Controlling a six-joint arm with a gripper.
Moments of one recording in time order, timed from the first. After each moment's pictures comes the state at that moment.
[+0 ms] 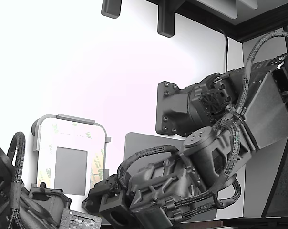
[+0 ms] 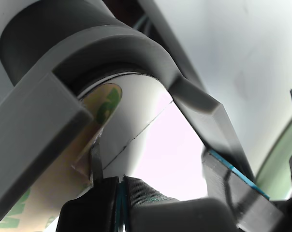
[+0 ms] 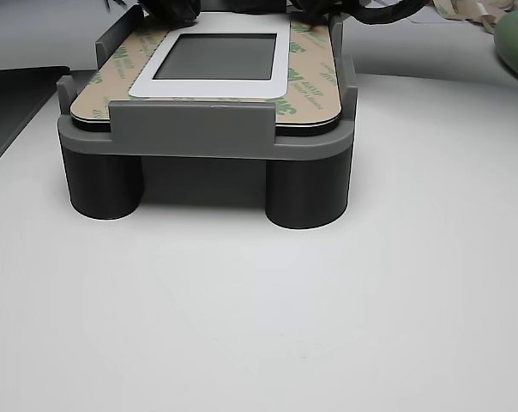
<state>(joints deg) 38.9 94.3 111.8 40.1 2.5 -104.5</state>
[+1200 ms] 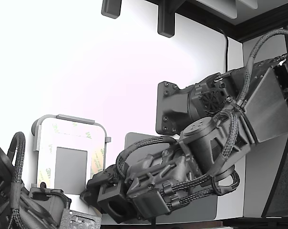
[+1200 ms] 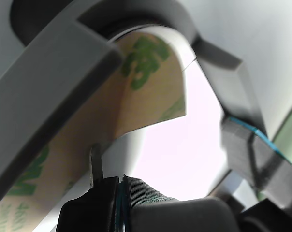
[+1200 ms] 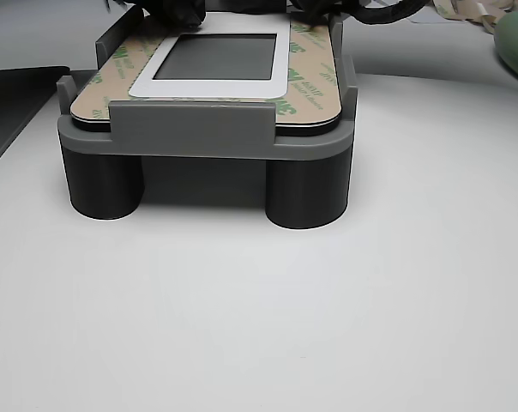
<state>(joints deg) 35.7 96.8 114.9 39.1 1.0 -106.4</state>
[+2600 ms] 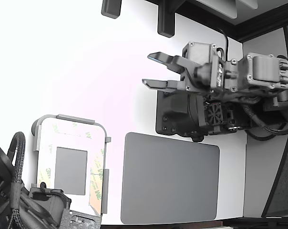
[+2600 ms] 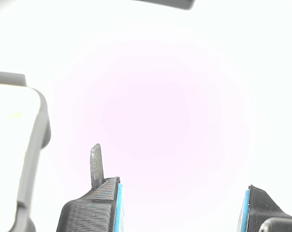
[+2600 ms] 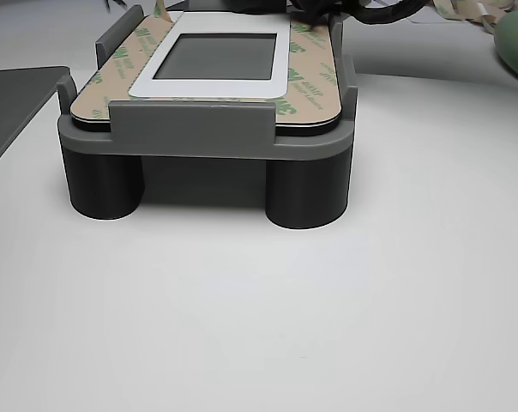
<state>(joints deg) 7.4 168.0 145.9 56.5 12.4 -2.2</state>
